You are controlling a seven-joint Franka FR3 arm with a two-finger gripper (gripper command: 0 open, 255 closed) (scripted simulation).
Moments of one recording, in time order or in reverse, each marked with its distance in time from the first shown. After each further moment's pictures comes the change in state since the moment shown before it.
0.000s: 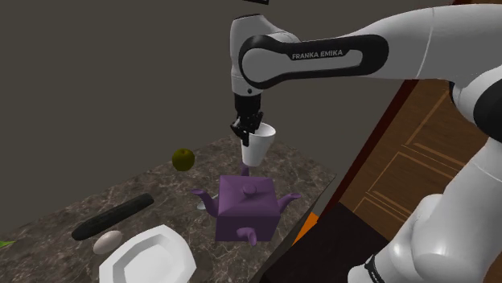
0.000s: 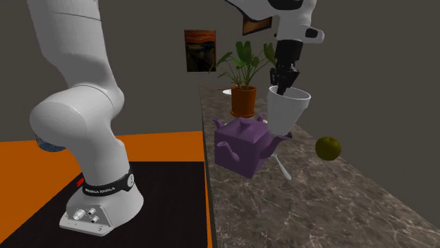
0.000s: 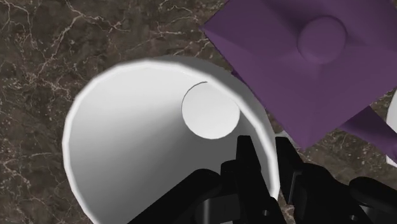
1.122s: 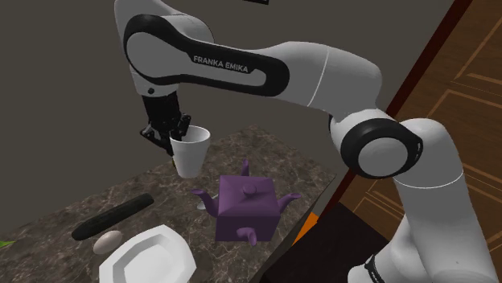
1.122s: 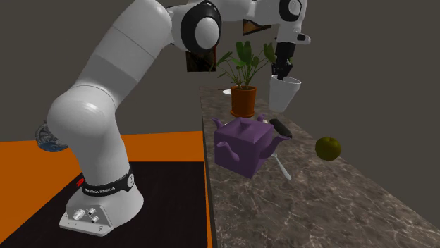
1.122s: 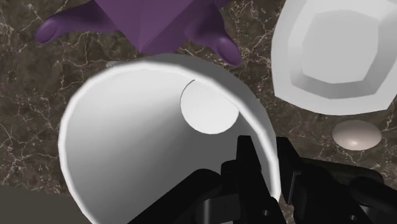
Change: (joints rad) arm 0.296 0.652 0.078 0.971 -0.105 -0.336 0.293
